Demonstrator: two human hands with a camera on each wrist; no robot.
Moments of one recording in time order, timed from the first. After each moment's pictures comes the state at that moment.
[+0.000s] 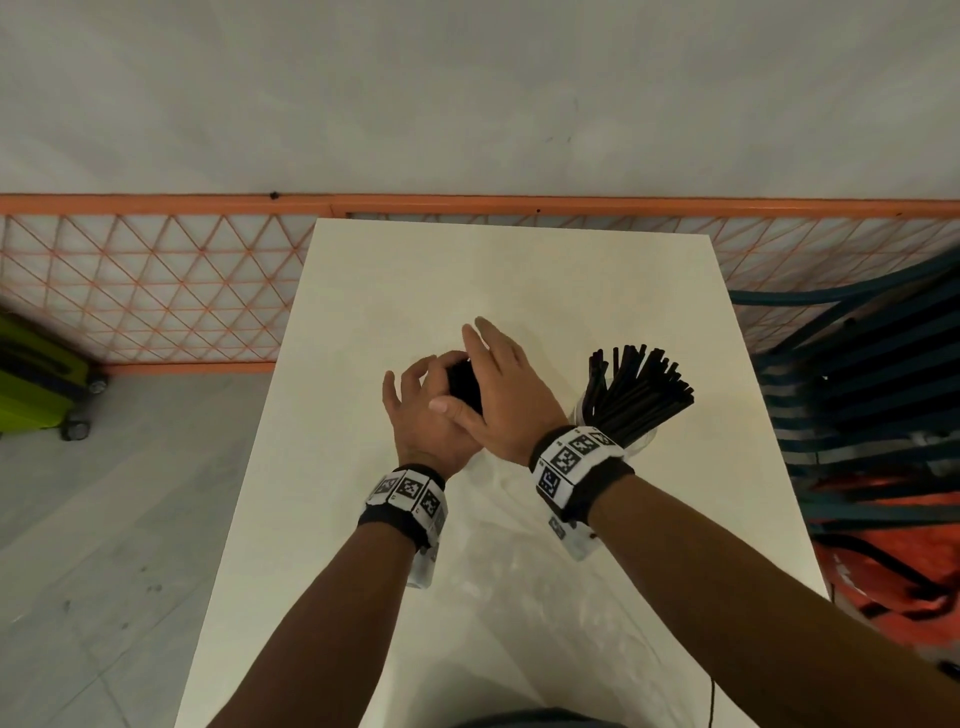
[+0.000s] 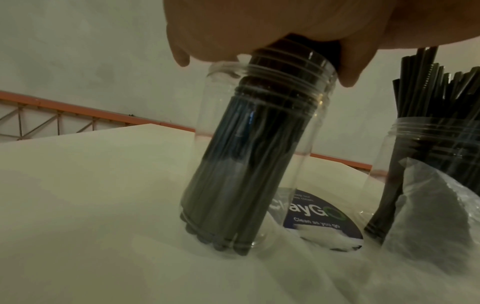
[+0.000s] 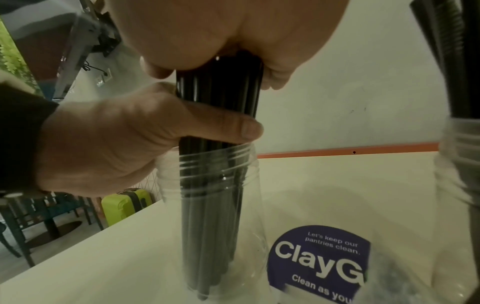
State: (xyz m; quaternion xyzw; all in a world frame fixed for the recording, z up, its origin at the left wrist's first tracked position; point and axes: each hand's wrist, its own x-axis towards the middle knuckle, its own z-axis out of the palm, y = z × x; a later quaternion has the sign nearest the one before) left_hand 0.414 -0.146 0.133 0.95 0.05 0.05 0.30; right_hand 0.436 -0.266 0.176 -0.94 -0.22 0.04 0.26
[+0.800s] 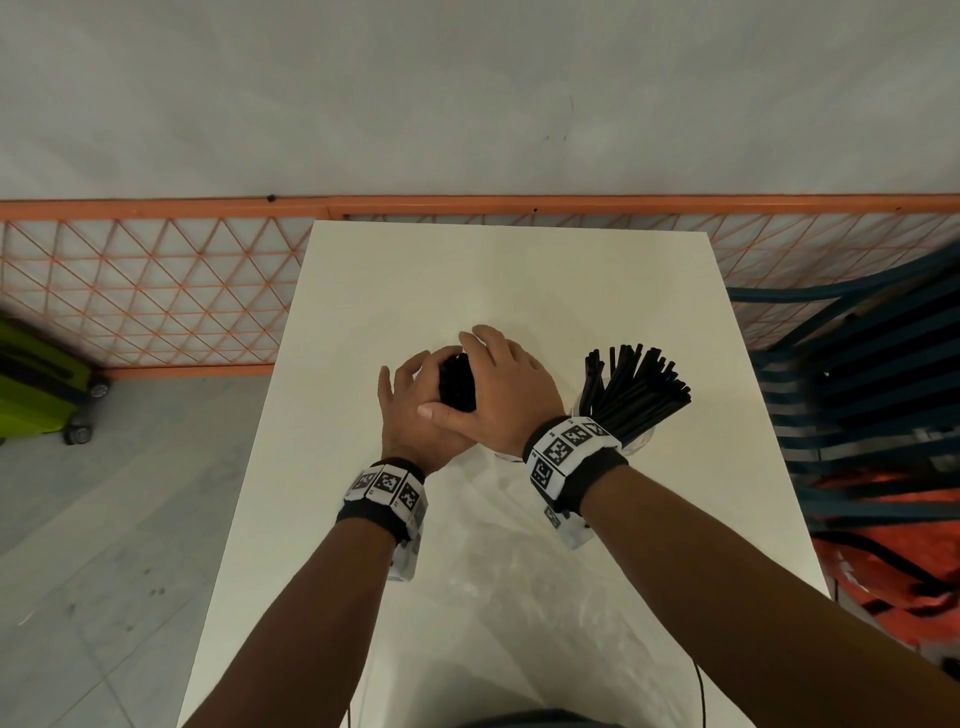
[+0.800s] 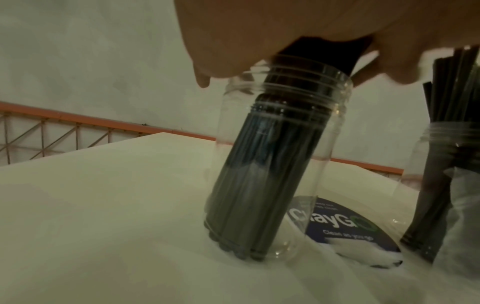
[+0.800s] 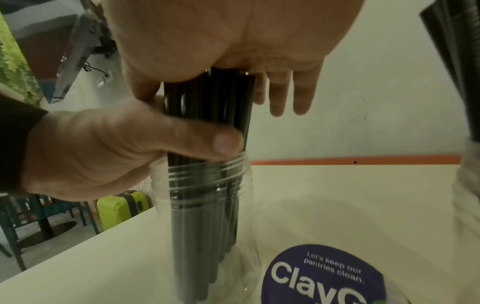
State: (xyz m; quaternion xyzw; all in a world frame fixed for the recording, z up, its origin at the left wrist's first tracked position) left_hand 0.423 -0.130 0.134 0.95 0.00 0.01 0.31; right_hand 0.442 -0.262 0.180 -0.96 -0.18 0.01 0.19
